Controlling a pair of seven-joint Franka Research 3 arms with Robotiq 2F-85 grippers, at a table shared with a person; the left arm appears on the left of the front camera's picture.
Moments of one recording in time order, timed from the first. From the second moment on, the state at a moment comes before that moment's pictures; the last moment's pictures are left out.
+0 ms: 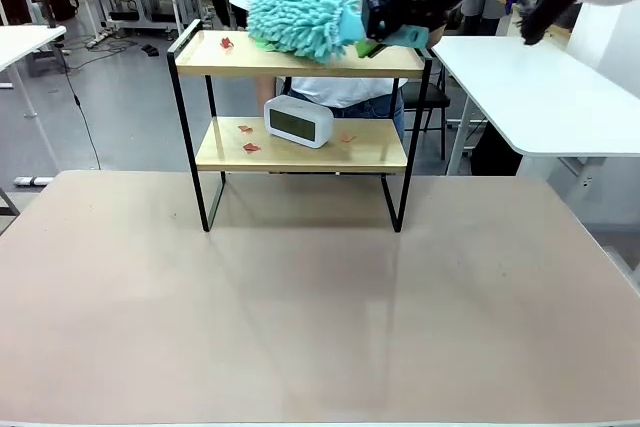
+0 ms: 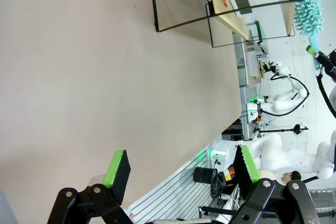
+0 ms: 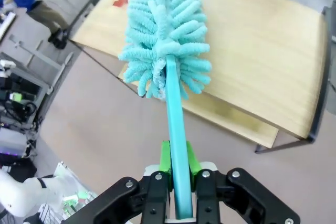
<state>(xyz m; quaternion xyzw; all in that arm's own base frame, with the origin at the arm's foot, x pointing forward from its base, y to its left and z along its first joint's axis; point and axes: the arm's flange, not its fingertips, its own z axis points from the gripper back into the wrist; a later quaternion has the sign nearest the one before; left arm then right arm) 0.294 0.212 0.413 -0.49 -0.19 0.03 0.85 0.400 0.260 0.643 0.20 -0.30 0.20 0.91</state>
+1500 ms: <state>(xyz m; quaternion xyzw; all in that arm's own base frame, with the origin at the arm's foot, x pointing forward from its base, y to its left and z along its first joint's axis) 0.294 0.212 0.413 -0.49 -0.19 0.03 0.85 0.382 0.174 0.626 0.39 -0.08 0.43 0.81</state>
